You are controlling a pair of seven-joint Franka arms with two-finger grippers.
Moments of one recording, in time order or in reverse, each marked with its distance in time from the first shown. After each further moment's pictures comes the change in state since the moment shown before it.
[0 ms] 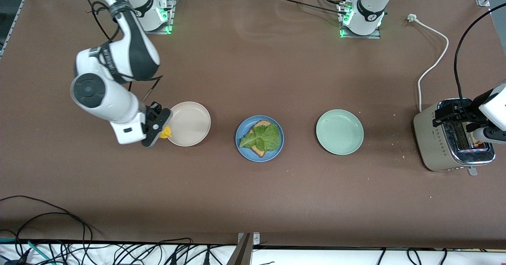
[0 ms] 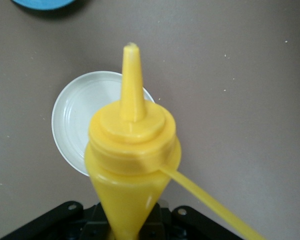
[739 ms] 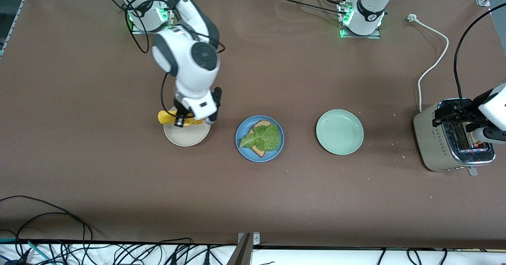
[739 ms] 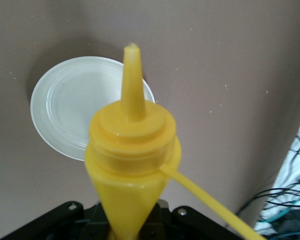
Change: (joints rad) left arm -0.001 0.000 0.000 0.000 0.000 0.000 0.000; right arm 0.298 0.049 0.002 0.024 -0.479 -0.062 0.094
